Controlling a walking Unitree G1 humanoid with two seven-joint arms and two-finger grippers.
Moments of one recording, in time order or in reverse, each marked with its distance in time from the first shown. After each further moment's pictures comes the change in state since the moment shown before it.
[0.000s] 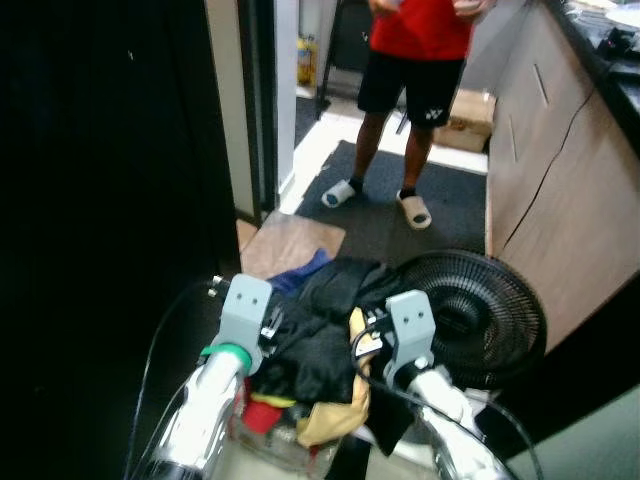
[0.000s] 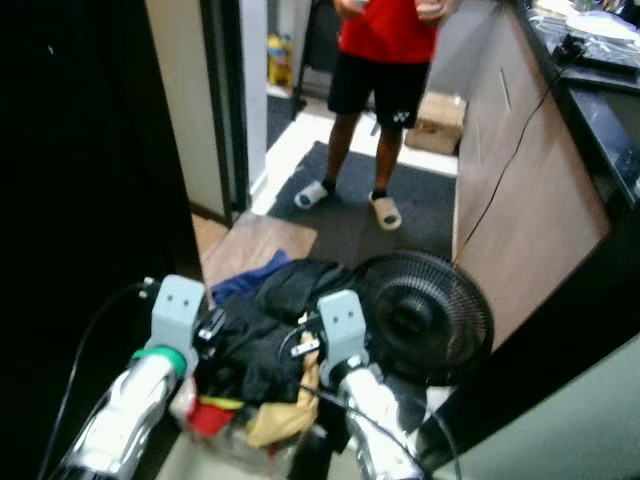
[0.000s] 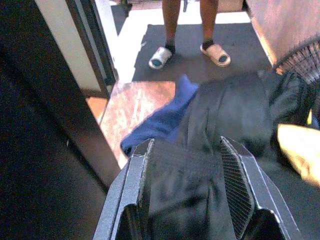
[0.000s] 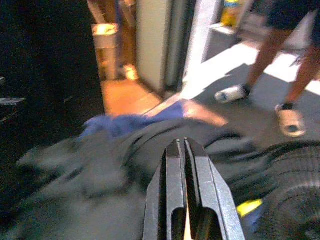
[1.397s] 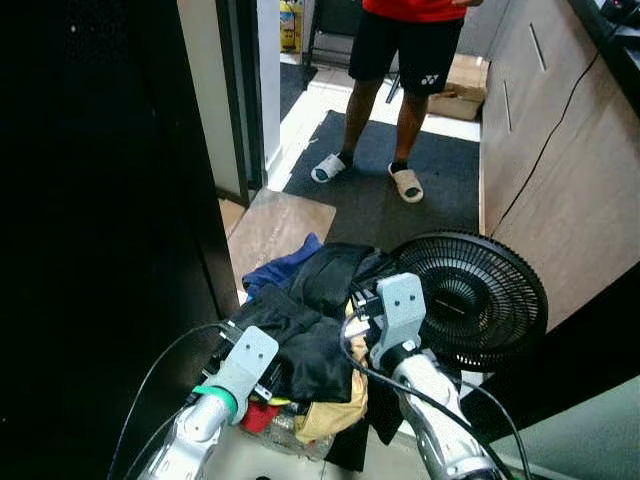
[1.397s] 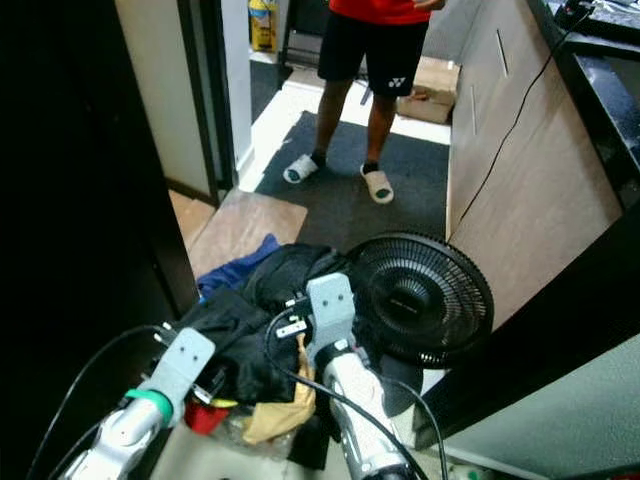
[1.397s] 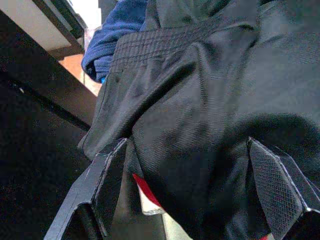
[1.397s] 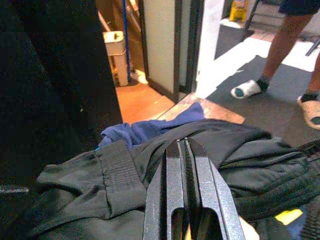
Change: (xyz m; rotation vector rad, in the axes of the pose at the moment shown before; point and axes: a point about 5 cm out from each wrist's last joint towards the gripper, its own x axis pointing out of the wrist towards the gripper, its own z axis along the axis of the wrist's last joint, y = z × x) left arm -0.020 0.013 -0.064 0.253 0.160 -0.073; right arm 0.013 0.023 0.025 0.056 -0.088 0.057
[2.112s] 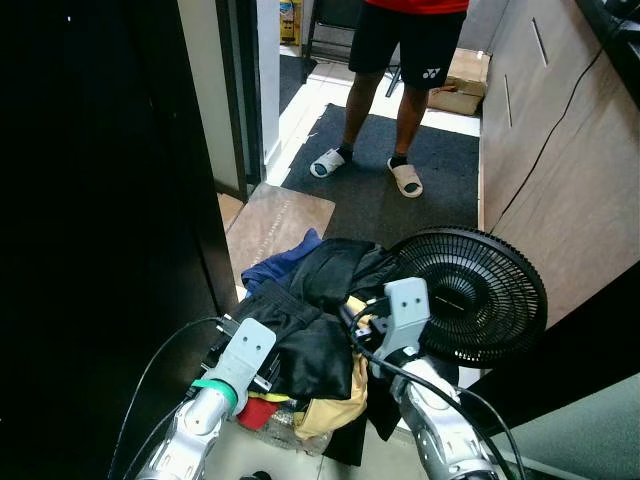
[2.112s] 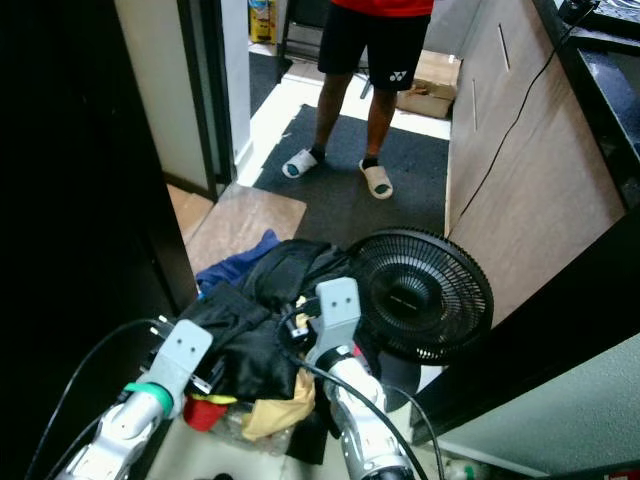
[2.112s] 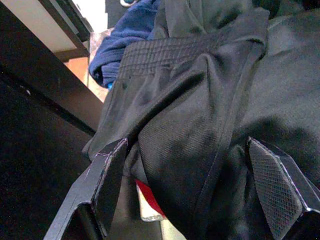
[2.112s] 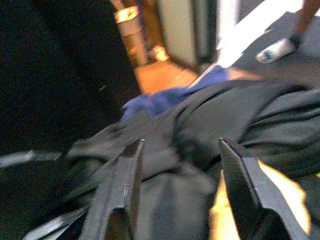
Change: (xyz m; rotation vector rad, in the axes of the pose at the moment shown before) left arm 0.002 0.004 0.009 -0.022 -0.035 0.035; right arm -0.003 0.009 -0.020 0.155 0.110 0.092
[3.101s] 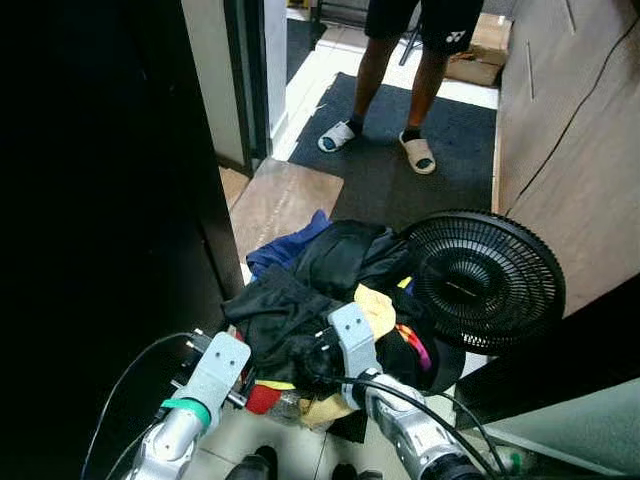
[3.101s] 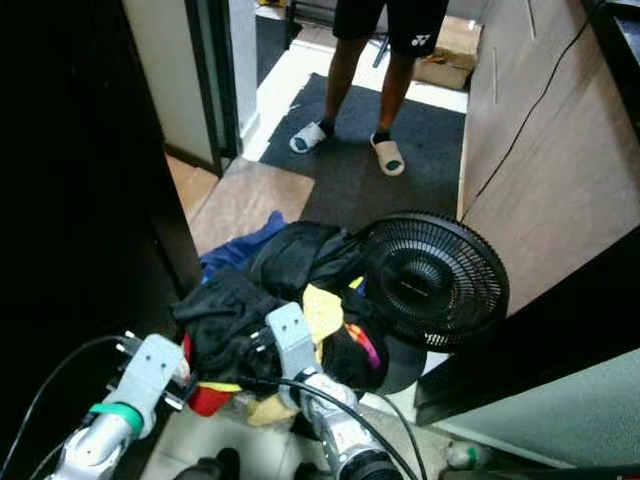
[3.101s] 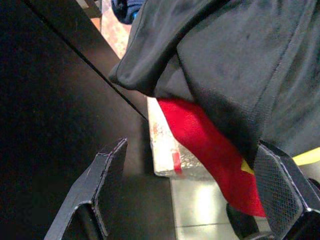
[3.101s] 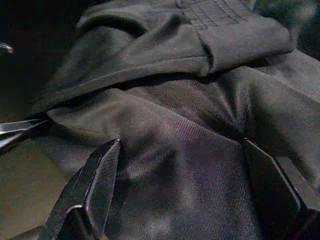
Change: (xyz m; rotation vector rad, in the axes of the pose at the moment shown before) left arm -0.032 0.021 -0.012 0.016 0.035 0.067; right arm 0.013 0.007 -0.041 -0.112 0.312 0.085
